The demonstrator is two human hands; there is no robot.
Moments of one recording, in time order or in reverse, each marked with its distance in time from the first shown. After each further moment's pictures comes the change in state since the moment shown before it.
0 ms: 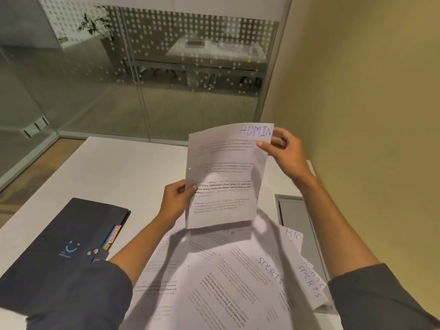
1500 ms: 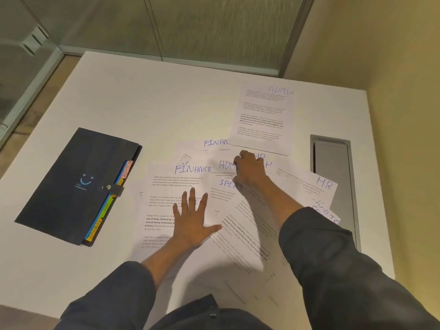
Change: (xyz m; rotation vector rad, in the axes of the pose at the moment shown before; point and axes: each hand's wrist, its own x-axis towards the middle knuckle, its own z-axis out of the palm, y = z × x) left_hand -0.099 -0.205 -0.008 1.339 -0.428 -0.252; right_hand -0.050 0.231 0.162 -1.102 -0.688 0.126
